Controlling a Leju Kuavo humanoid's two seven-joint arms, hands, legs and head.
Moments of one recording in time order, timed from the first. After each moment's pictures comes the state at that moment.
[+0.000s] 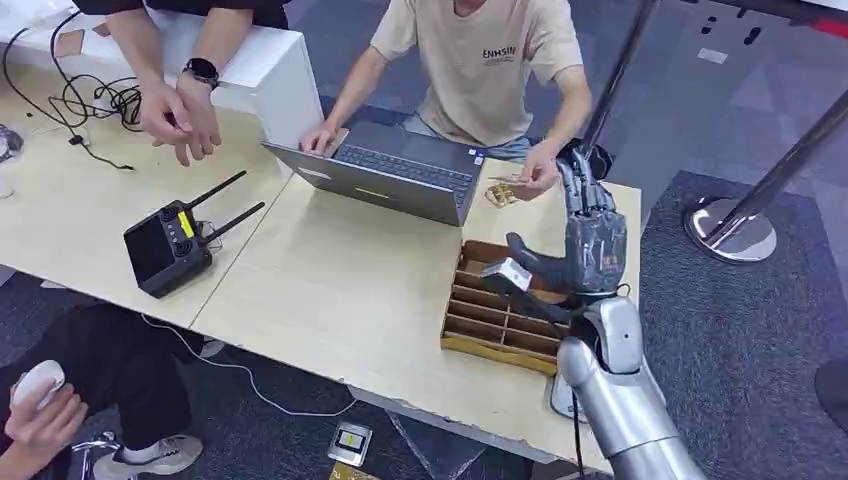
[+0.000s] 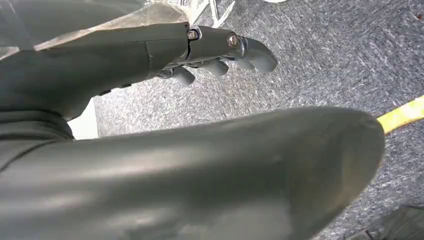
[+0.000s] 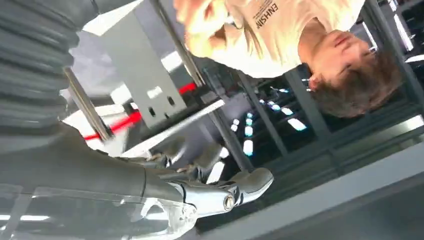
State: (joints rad) left arm -0.14 0.04 -1.20 -0.19 0.34 0.41 0.16; right arm -0.49 -0.01 0.24 -0.99 1.00 -0.69 -0.35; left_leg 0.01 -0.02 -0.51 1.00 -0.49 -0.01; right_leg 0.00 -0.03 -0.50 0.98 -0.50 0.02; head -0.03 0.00
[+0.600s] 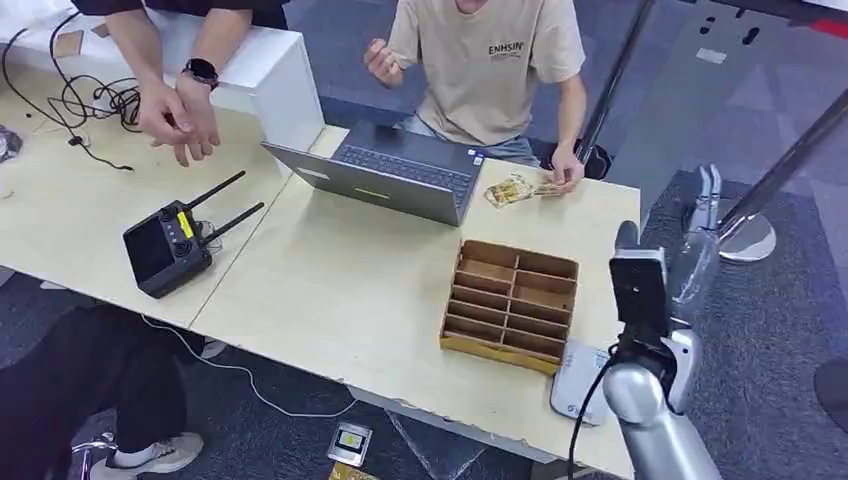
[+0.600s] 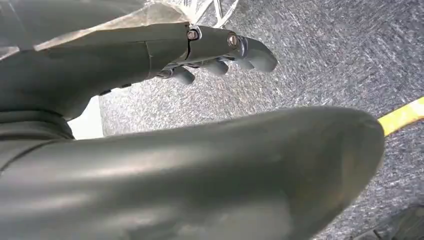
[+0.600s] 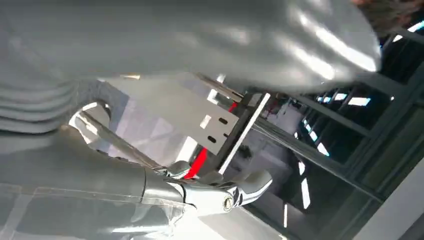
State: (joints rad) left arm -0.13 0.04 -1.20 -0.19 0.34 0.41 0.17; right arm -0.30 -0.11 0.21 -1.40 0.56 -0.69 -0.17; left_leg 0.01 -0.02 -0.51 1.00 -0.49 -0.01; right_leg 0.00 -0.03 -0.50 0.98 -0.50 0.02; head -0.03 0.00
